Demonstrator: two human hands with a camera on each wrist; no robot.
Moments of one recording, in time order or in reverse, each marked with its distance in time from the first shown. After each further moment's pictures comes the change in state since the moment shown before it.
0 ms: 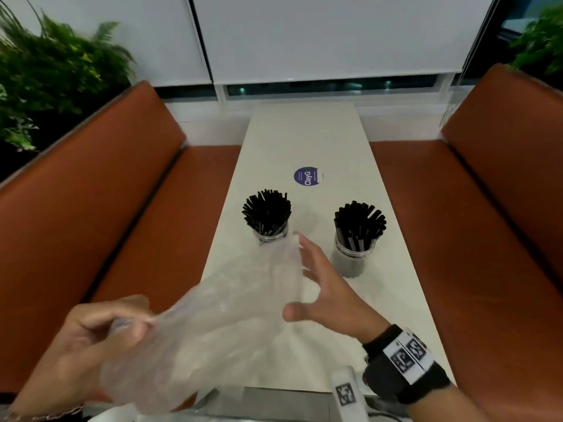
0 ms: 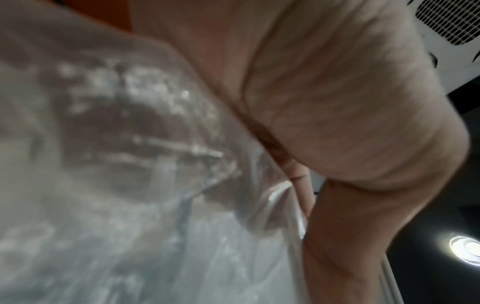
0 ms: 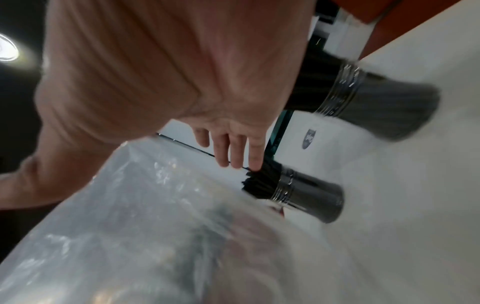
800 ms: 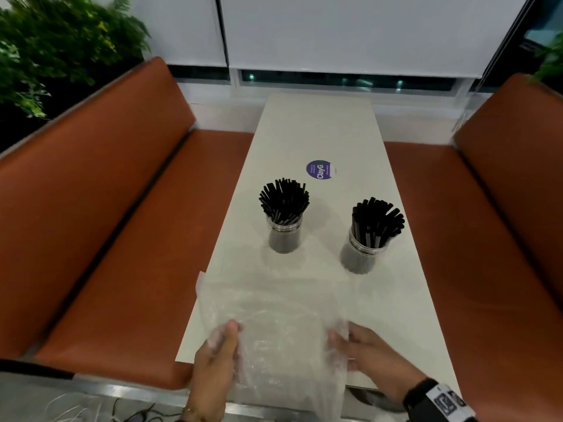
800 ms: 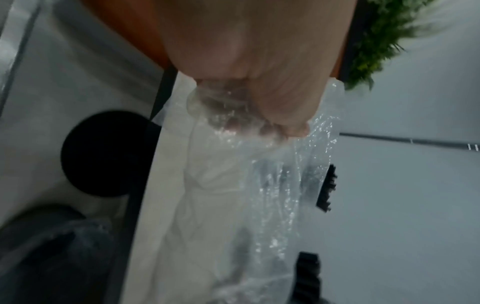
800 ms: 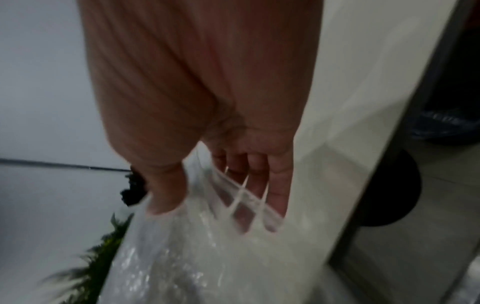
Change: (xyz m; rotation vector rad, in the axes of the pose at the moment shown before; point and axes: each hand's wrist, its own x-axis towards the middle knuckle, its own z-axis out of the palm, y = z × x) left_hand 0.009 -0.077 0.187 -0.430 0.470 -0.577; right_hand -0.066 0.090 0.012 0.305 0.078 0.630
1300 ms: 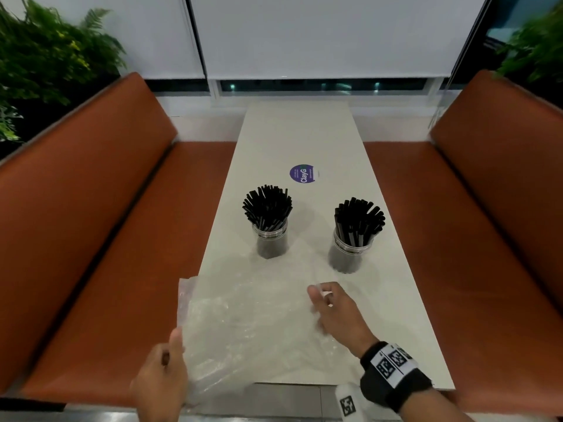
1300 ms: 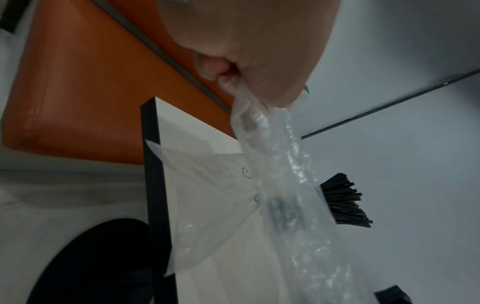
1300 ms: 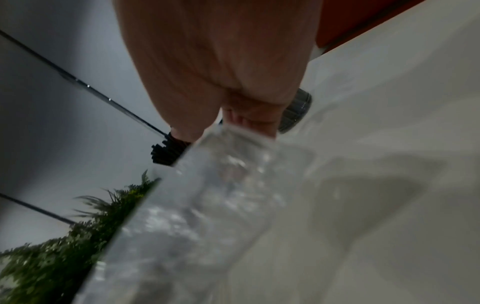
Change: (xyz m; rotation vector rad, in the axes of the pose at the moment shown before) left_hand 0.034 0.009 -0.055 0.615 0.435 0.239; right_hand 0.051 -0.026 0.017 -0.261 0.398 -0.243
